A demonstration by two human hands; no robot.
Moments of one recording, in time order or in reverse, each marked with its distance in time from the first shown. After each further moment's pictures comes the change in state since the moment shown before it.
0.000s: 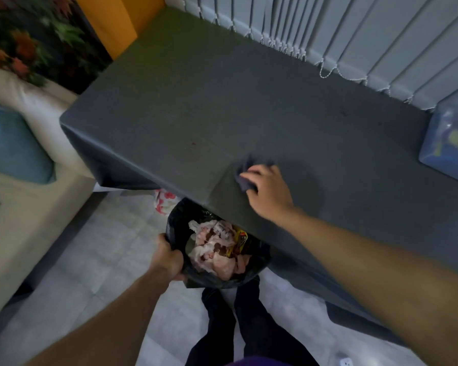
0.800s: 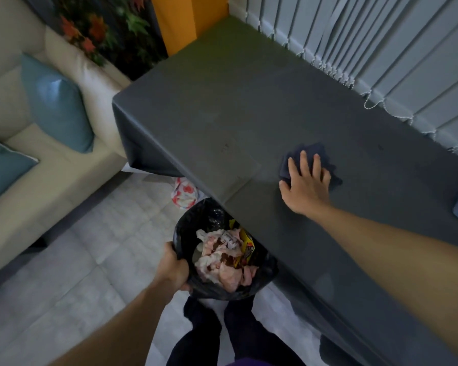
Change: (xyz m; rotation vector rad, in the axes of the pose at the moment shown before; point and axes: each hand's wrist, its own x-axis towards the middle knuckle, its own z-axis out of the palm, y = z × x) left_hand -0.030 -0.034 0.011 -0.192 0.071 -0.064; right_hand 0.046 0.030 -0.022 -0.452 -0.258 0.151
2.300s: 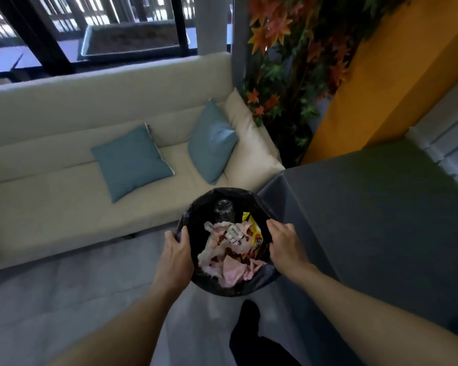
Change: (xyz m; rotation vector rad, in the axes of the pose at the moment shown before) left_hand 0.061 -0.025 -0.328 0.419 0.561 0.335; right_hand 0.003 -0.420 -0.042 0.248 0.023 -0.702
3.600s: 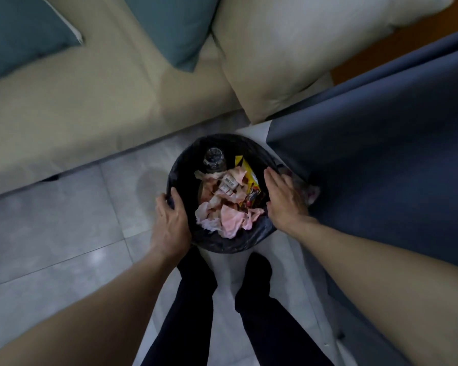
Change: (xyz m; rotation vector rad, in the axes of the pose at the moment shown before) left_hand 0.288 -0.165 0.357 0.062 -0.360 -0.037; right_hand 0.220 0.153 0.381 -0.179 -0.427 0.176
